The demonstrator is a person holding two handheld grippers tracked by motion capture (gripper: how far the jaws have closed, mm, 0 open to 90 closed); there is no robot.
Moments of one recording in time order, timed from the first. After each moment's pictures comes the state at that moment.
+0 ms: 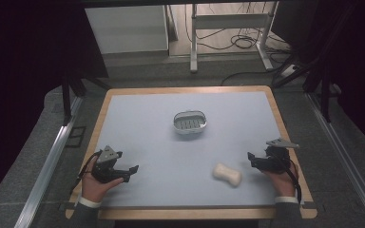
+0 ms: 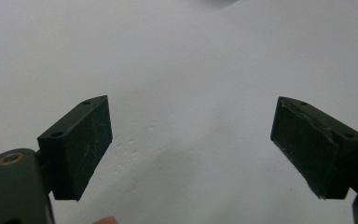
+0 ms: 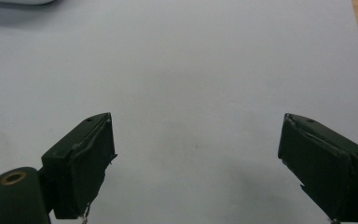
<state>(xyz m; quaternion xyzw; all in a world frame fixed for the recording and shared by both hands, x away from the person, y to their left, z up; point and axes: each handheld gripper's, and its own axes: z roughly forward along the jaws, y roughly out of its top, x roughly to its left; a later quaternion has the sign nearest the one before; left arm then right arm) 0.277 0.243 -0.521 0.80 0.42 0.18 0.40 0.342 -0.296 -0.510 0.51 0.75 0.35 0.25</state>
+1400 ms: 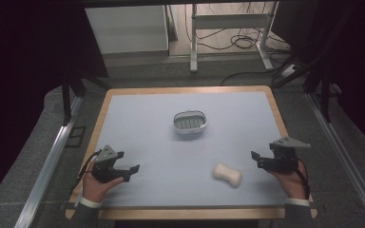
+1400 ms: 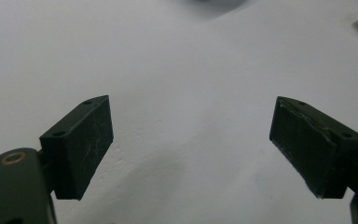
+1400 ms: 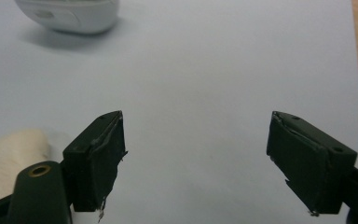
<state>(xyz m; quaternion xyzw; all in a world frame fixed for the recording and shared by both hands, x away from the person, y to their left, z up) 0.276 0.243 -0.519 0.79 0.42 0.16 0.42 0.326 -0.303 -0.476 0.46 0.76 0.39 0.23</state>
